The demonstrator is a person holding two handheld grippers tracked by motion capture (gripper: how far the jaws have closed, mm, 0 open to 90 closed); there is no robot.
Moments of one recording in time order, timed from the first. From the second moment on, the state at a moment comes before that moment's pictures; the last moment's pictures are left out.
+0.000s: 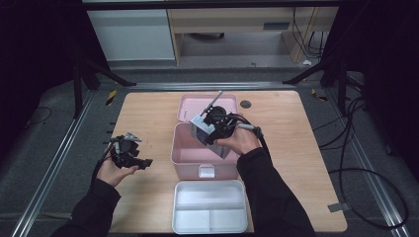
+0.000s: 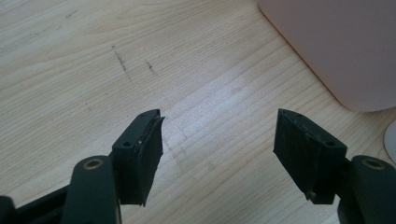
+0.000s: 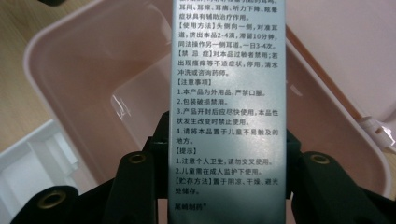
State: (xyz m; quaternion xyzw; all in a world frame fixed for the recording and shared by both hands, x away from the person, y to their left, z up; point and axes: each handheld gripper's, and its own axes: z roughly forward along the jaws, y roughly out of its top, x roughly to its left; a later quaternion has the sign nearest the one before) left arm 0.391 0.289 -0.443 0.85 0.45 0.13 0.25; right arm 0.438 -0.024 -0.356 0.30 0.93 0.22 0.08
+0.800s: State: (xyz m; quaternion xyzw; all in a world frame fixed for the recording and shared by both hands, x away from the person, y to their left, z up) left arm 0.389 0.286 -0.439 0.85 0.44 0.13 0.25; right arm 0.442 -0.017 -0.396 0.28 0.94 0.20 0.06
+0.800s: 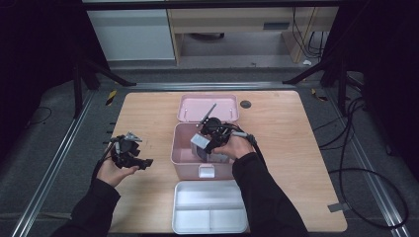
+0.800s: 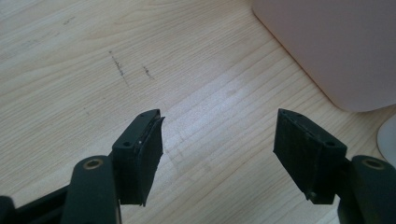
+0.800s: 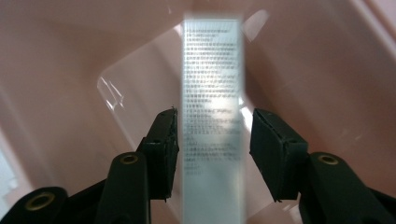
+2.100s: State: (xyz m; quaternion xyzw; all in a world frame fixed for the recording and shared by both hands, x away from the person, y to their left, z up) left arm 0.329 0.234 -0.411 0.92 0.27 0.11 0.27; right arm 0.336 -0.154 -0.350 0.27 0.89 0.34 0.14
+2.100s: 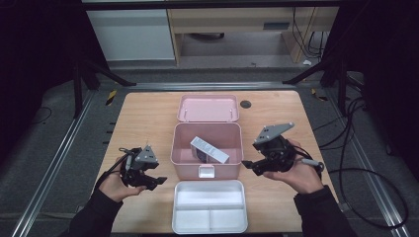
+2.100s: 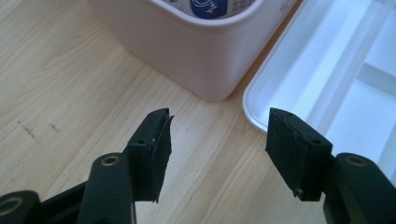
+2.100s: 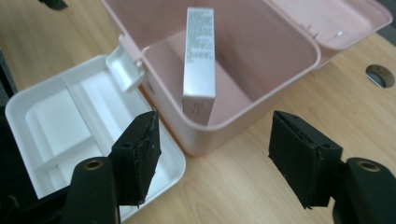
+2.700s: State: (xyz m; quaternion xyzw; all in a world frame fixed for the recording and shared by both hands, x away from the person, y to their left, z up) left arm 0.305 0.199 -0.426 0.95 0.19 0.07 0.25; right arm 0.310 -0.154 -0.411 0.21 0.93 0.29 0.09
